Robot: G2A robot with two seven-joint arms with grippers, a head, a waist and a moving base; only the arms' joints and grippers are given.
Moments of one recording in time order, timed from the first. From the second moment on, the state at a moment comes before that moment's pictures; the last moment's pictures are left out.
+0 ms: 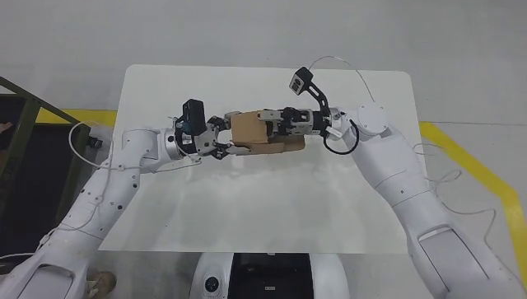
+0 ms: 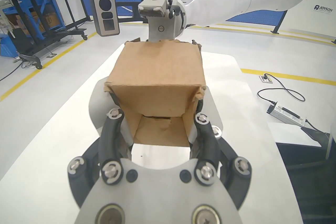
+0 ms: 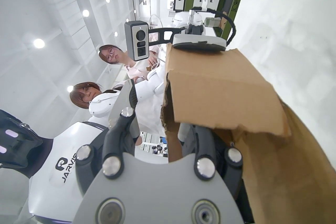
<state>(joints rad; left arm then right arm) 1.11 -0.91 -1.11 -1.43 1.29 -1.00 0.44 -0.74 -1.37 0.95 -1.00 0.60 -0.26 1.27</state>
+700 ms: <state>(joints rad) 1.22 -0.88 -1.29 -1.44 1.29 -0.94 0.45 -0.82 -1.32 1.04 -1.16 0.45 -0.21 1.18</state>
